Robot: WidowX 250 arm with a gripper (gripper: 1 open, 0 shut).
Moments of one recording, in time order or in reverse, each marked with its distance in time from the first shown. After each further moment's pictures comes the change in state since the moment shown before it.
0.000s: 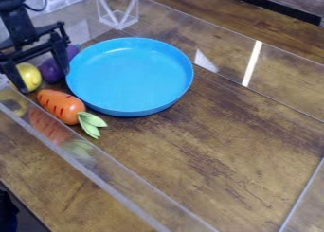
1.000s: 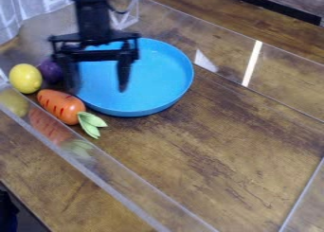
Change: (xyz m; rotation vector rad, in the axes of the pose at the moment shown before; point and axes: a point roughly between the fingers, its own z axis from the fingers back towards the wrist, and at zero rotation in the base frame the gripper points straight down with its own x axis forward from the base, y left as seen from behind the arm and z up) arm -0.068 -0.043 0.013 0.149 0.044 -0.461
